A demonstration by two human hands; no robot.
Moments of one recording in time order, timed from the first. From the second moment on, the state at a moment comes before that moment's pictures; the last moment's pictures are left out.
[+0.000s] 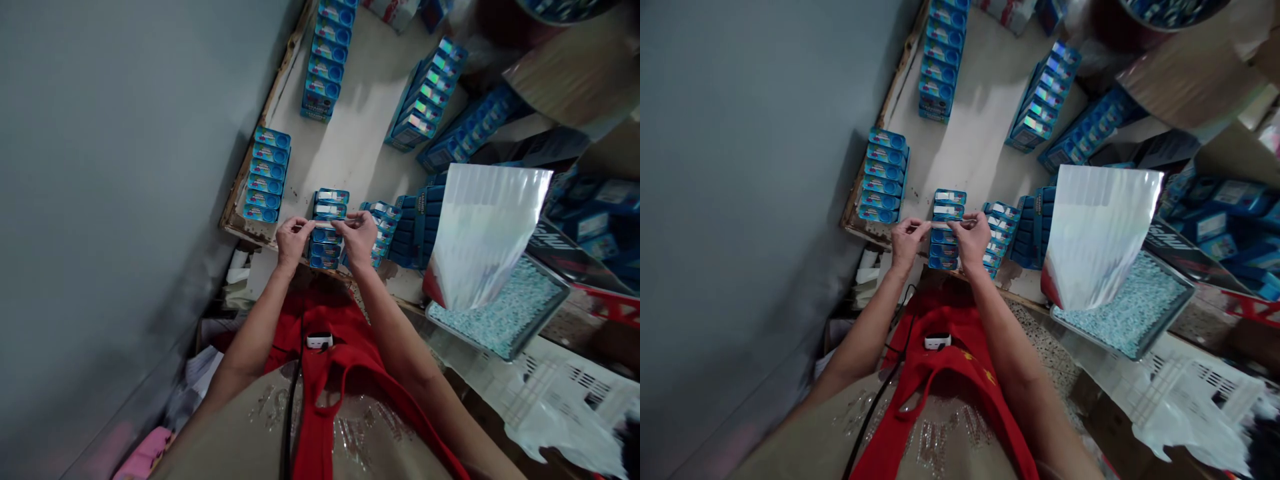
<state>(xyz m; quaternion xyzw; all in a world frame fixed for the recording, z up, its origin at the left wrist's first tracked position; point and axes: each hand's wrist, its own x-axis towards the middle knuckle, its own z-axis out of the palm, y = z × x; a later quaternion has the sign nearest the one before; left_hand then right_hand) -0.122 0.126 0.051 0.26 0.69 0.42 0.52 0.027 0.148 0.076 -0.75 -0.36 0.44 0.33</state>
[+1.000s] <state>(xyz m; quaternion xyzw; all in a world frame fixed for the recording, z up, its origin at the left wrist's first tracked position) -0.070 0.210 0.101 0.56 0.73 0.35 0.20 0.107 0.131 0.159 -0.62 -0.60 0.46 0.21</state>
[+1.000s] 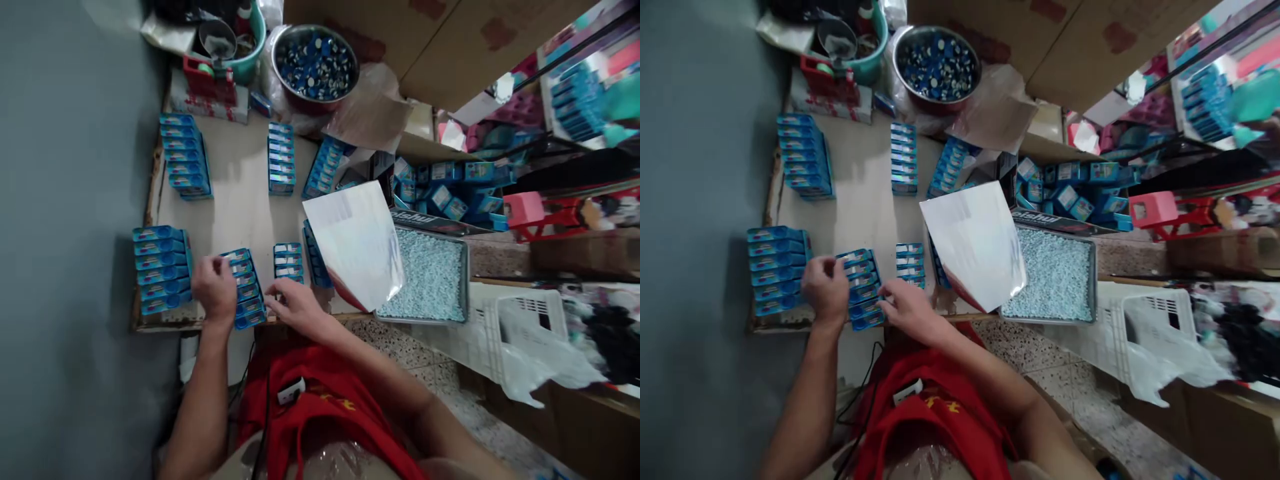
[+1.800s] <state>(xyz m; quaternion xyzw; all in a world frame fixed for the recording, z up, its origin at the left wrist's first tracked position) 0.202 0.346 0.153 0.69 0.59 0.21 0.37 0.341 0.272 0.149 -0.66 -0.73 0.06 0.15</state>
